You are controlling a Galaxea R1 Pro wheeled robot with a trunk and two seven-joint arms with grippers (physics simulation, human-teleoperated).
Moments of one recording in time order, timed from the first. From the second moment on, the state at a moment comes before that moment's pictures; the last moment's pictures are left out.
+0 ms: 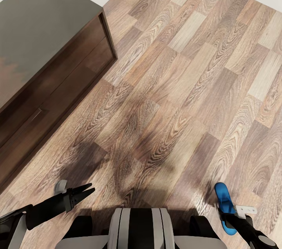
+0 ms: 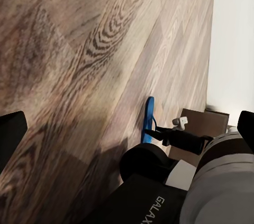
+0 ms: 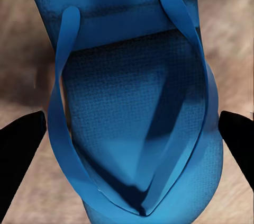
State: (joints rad) left arm -0.13 0.15 0.33 -1.48 0.30 0.72 -1.24; right arm -0.23 -0.22 -0.32 -0.81 0.05 0.05 0.24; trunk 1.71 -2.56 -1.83
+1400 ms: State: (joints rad) left arm -0.13 0.16 0.33 -1.48 0.30 0.72 -1.24; right arm -0.23 -0.22 -0.32 -0.81 0.05 0.05 0.24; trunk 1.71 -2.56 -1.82
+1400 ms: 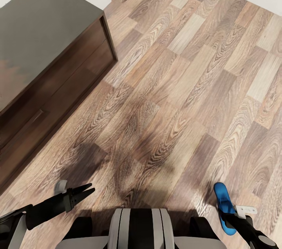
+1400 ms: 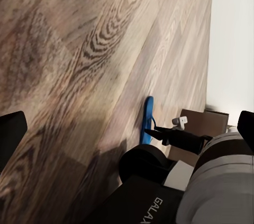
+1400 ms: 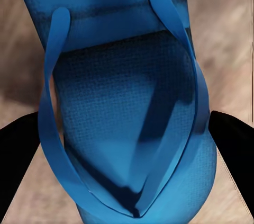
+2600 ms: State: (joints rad) left arm -0.13 0.15 0.33 -1.48 0.29 0.72 -1.24; right arm -0.23 -0.22 -0.54 -0.96 -0.07 0.30 0.29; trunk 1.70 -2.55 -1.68
